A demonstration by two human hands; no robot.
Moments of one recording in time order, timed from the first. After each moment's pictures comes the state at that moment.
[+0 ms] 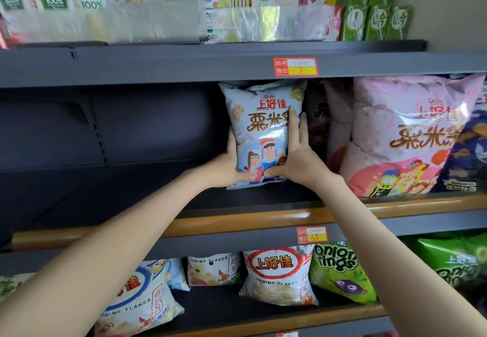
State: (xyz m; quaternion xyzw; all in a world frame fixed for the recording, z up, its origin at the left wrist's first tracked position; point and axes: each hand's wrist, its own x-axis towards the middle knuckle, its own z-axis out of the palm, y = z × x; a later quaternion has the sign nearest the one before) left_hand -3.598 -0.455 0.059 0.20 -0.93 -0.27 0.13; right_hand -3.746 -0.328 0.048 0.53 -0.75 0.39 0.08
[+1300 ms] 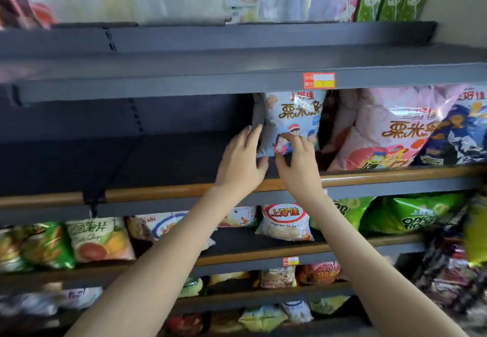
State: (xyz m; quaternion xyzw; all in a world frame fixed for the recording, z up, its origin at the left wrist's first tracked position) left_hand -3.498 -0.374 0.069 0.23 -0.91 -0.14 0.32; right_hand -3.608 -0.287 0.046 0.46 -0.75 0.45 0.16
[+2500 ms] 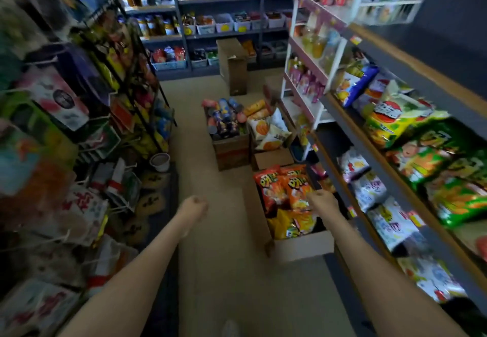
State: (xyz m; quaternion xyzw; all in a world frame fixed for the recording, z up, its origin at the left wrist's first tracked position) left_hand -2.674 -0.236 -0.160 0.83 -0.10 -0.39 0.38; right_hand -2.908 -0.471 -0.166 0.60 -0.60 0.10 -0.52
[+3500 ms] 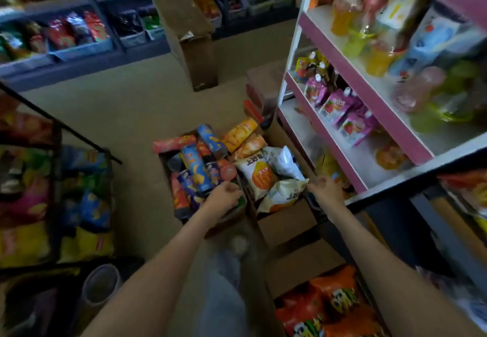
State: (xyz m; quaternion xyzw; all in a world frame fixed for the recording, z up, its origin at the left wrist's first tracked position) left_hand -2.205 -0.859 -0.304 0.77 -0.22 -0.52 0.30; right_hand -2.431 -0.995 -0.305 0.58 -0.67 0.09 -0.46
